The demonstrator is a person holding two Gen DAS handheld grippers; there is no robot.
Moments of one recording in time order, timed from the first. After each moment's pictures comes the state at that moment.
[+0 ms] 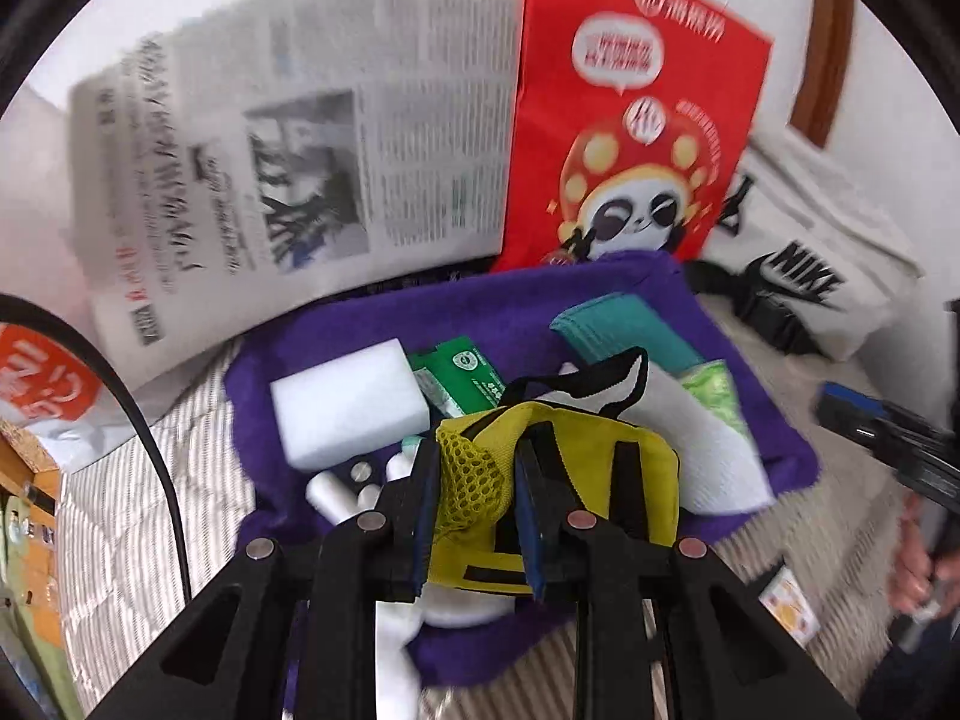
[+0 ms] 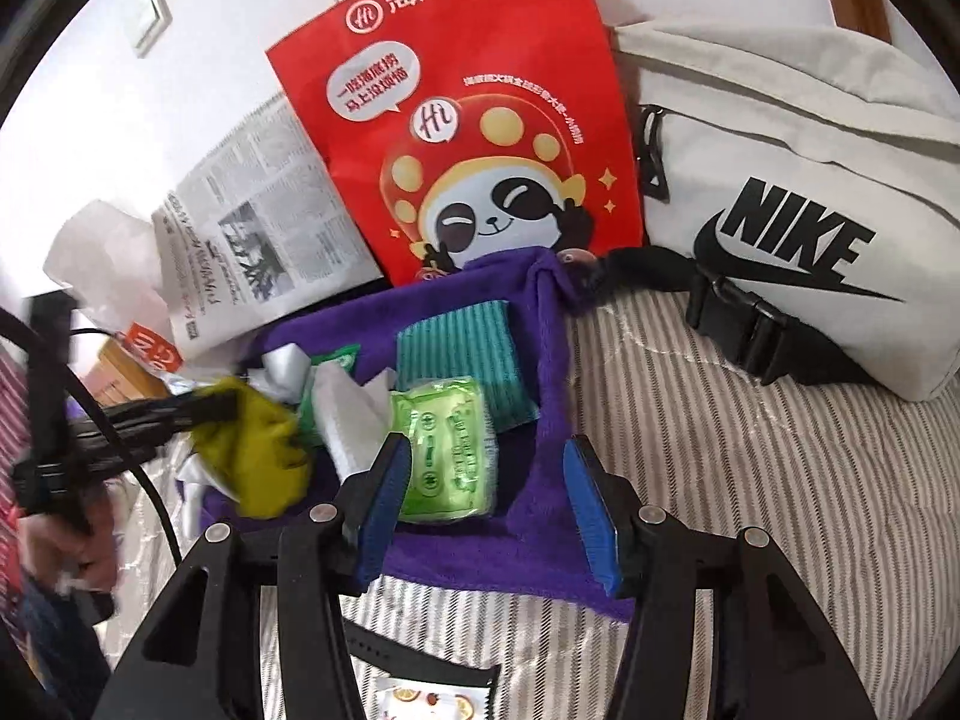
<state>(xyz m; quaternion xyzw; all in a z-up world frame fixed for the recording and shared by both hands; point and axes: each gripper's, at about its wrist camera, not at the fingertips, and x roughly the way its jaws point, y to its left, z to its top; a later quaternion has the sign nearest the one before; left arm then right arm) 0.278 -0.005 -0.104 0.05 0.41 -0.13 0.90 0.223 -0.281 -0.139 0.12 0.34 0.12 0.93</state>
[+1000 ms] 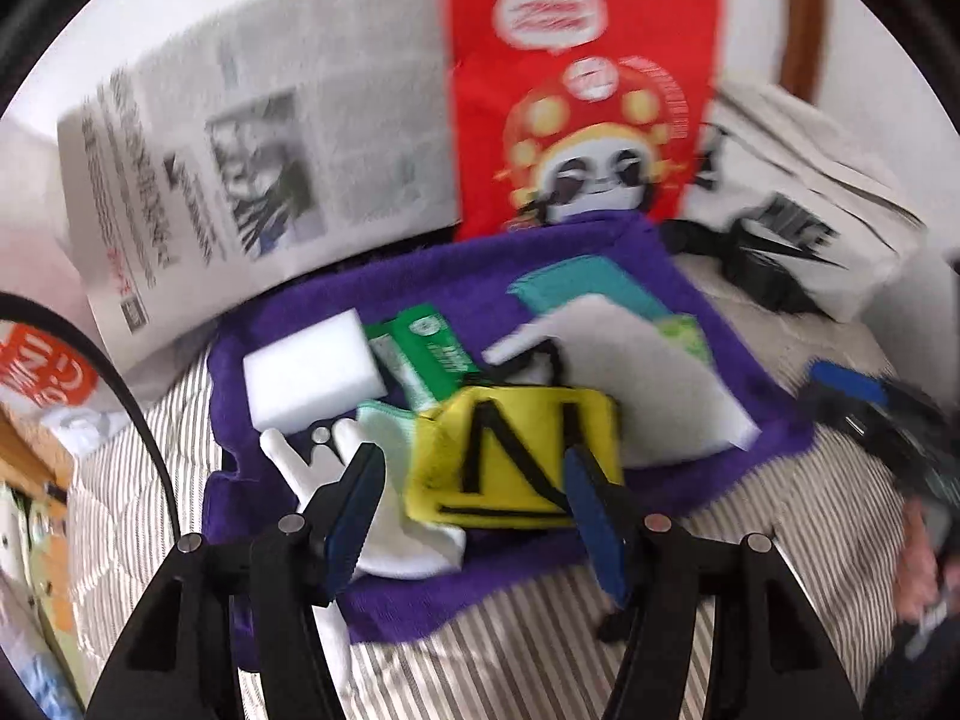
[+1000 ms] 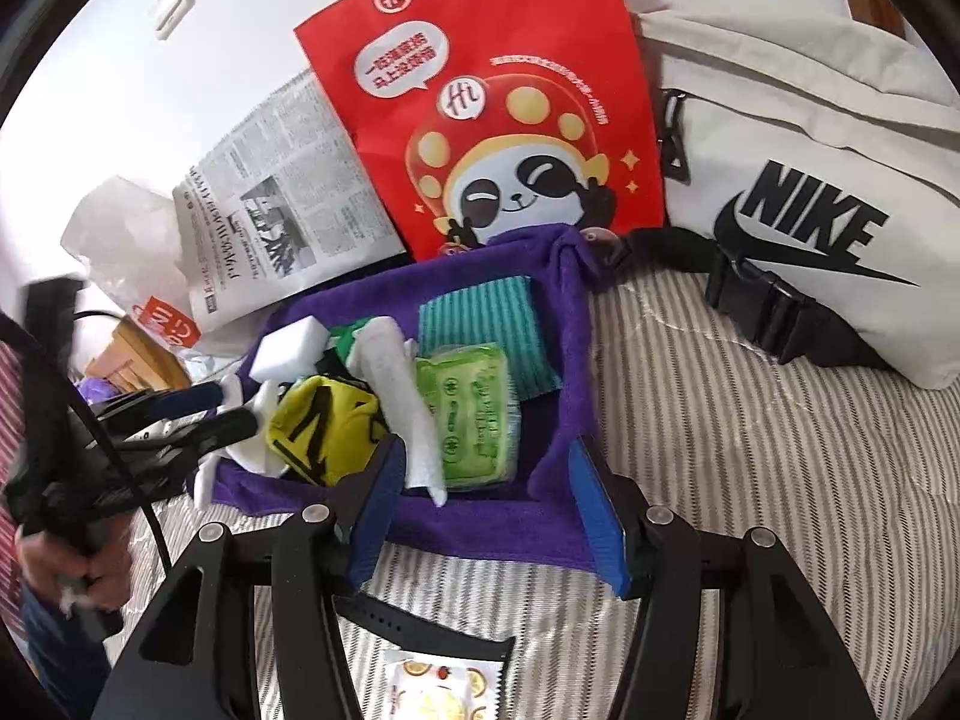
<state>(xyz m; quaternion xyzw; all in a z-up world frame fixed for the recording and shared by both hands) 0.225 -0.044 -0.102 0.10 0.40 -0.13 0.90 0.213 -0.277 -0.144 0.11 0.35 0.15 0.92</state>
